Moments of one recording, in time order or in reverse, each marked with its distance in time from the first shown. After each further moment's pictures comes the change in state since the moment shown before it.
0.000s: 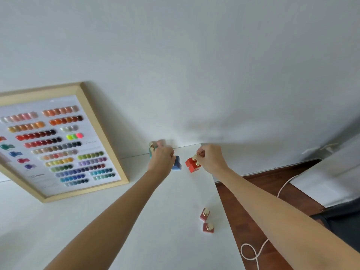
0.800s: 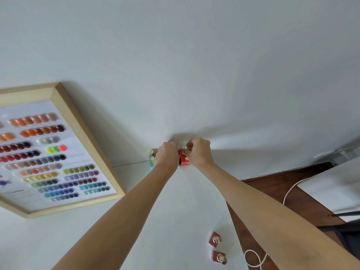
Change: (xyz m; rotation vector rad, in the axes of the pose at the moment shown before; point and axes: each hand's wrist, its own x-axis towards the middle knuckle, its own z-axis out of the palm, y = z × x) left_hand 0.088 -0.011 0.028 0.109 -0.034 -0.197; right_hand 0.085 -0.028 0.061 0.052 -0.007 0.129
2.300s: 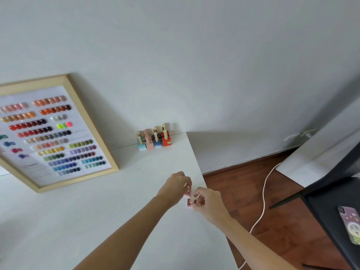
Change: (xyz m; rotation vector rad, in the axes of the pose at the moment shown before) left_hand -0.207 0.013 0.056 -0.076 -0.245 0.497; right_hand -0.262 0.120 -0.053 0.128 -0.170 -0.001
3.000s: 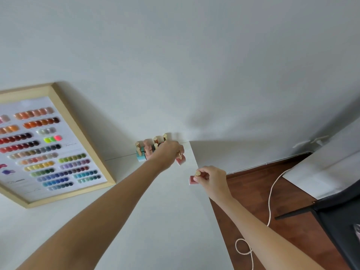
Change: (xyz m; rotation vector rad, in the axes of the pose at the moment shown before) left_hand 0.114 -0.037 -0.097 0.275 0.148 0.077; right_hand 0.117 -0.016 -0.029 0.040 0.242 -0.142
